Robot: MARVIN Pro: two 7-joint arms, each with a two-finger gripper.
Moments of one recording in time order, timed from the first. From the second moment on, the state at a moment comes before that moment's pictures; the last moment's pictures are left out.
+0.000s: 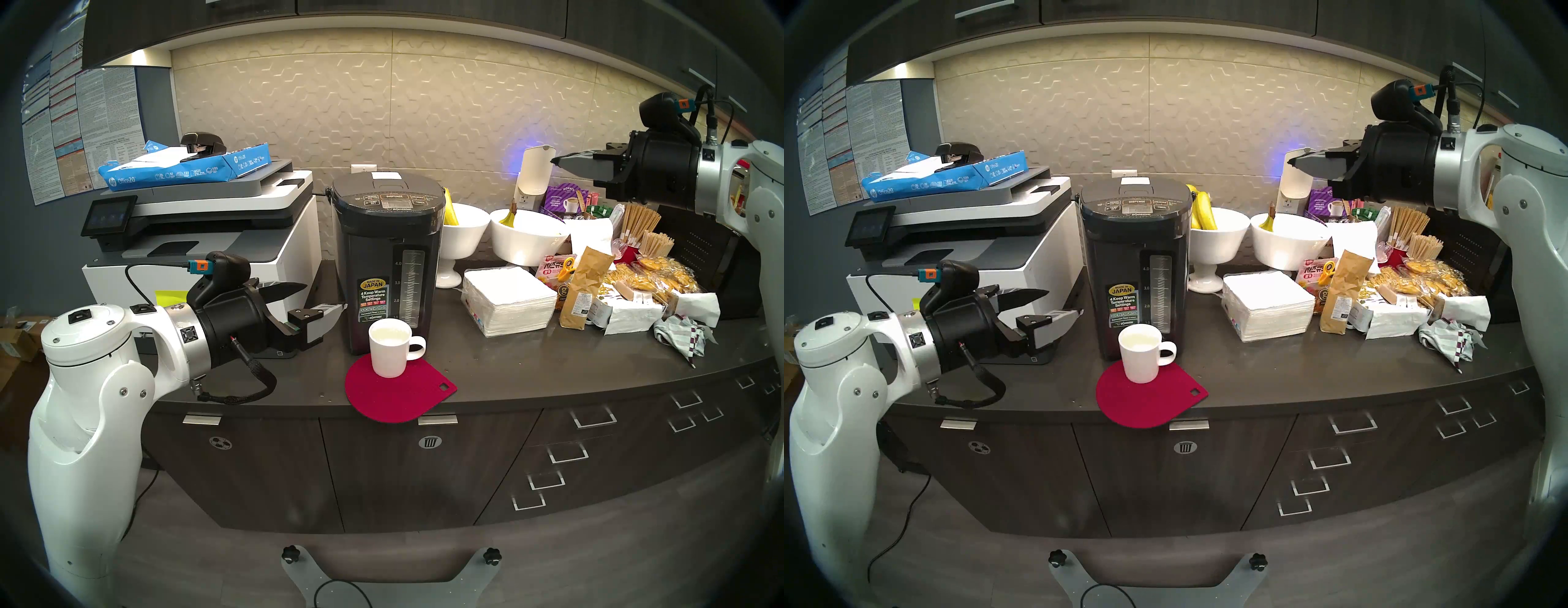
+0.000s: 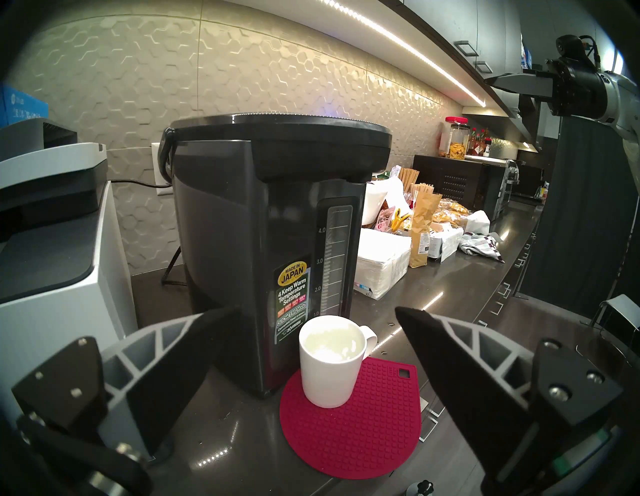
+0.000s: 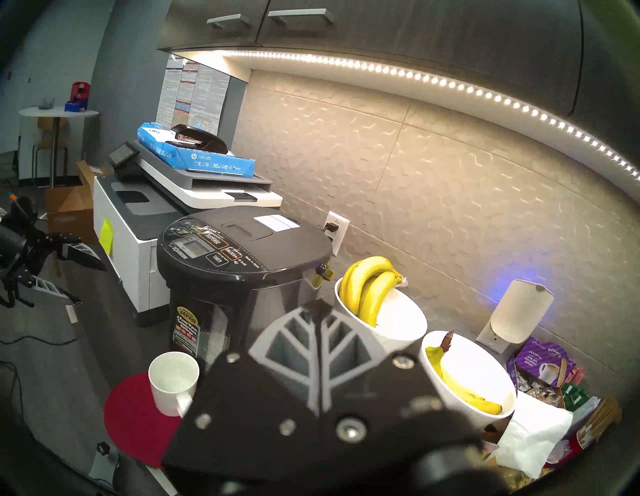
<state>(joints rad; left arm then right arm) 1.70 -1.06 -1.81 -2.41 -0.68 0.88 -0.38 -1.06 -0.51 1.71 -2.16 0.97 0.92 0.40</state>
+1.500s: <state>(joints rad) 1.70 -1.06 -1.81 -2.41 -0.68 0.88 -0.38 -1.63 -0.90 2.21 -2.41 0.68 0.74 0.69</state>
